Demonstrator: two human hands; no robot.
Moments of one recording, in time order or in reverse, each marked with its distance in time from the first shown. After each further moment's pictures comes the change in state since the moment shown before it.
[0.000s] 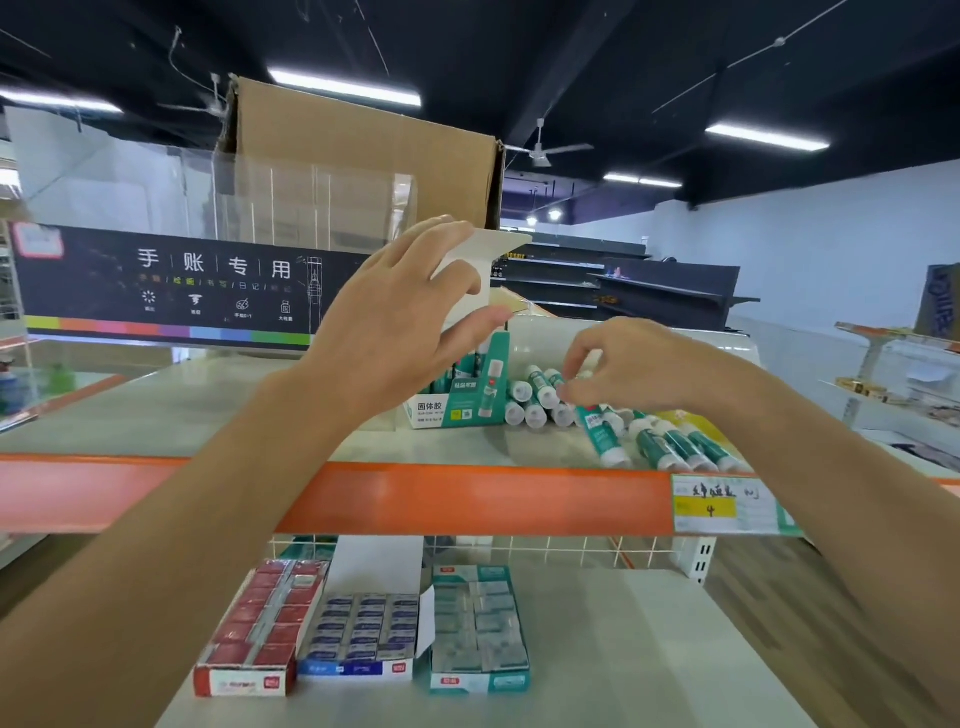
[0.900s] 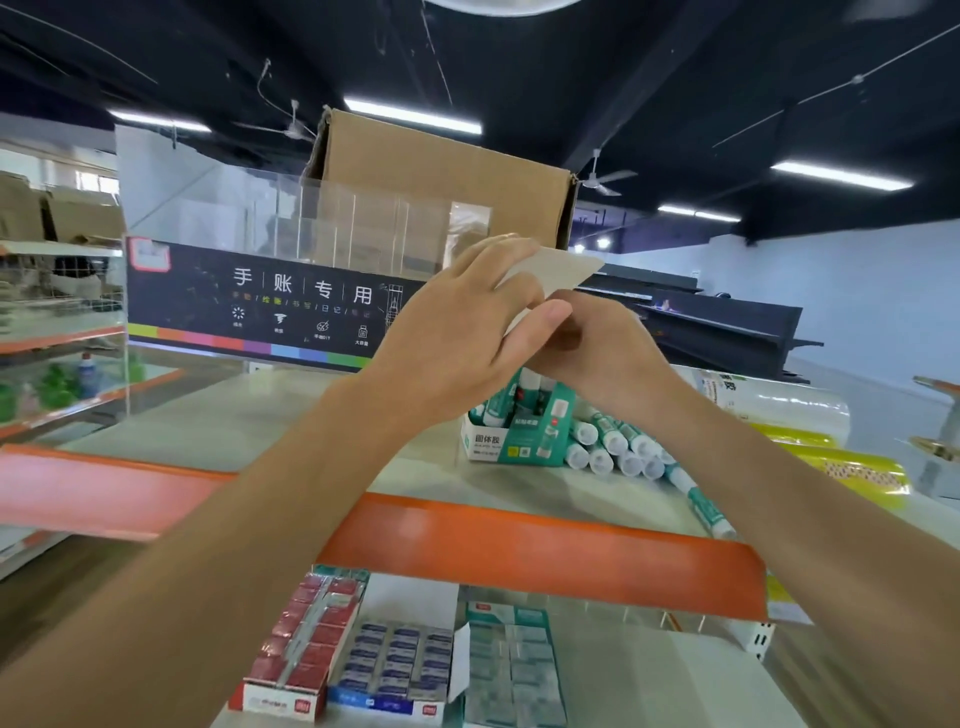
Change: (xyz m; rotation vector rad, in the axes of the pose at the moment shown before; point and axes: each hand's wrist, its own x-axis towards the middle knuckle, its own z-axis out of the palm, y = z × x) left_hand 0.007 -0.017 -0.006 -0.181 0.021 -0.079; right_hand 0.048 -0.070 0.020 0.520 0.329 -0.336
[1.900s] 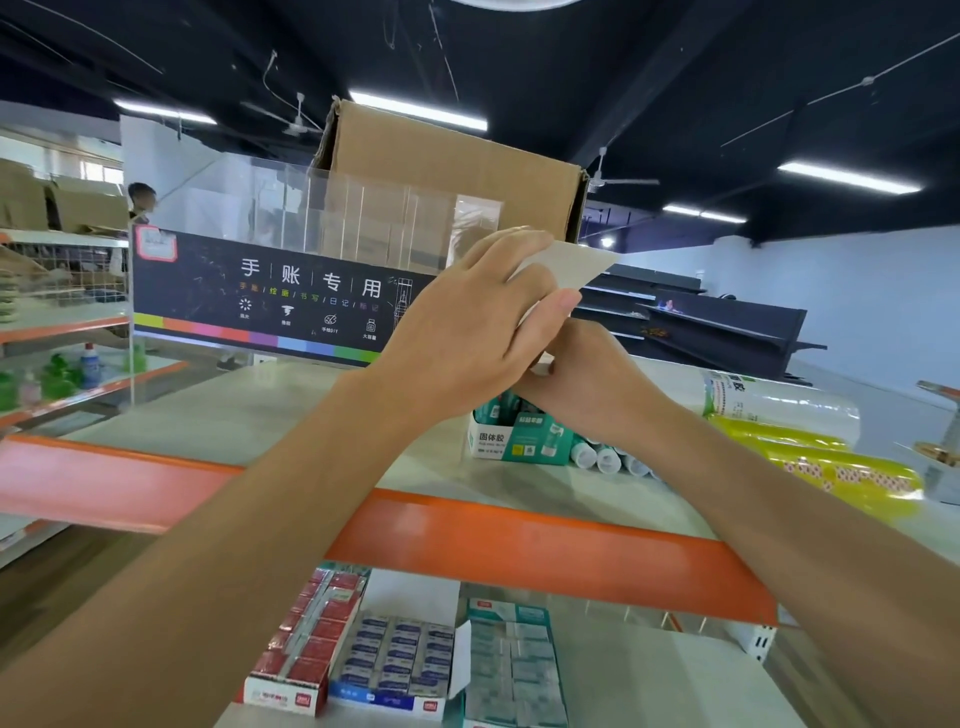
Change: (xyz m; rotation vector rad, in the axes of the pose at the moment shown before) left_hand 0.001 0.004 -0.001 -0.016 0.033 -0.011; right_hand -0.007 -0.012 0.016 -0.336 -0.113 -0.180
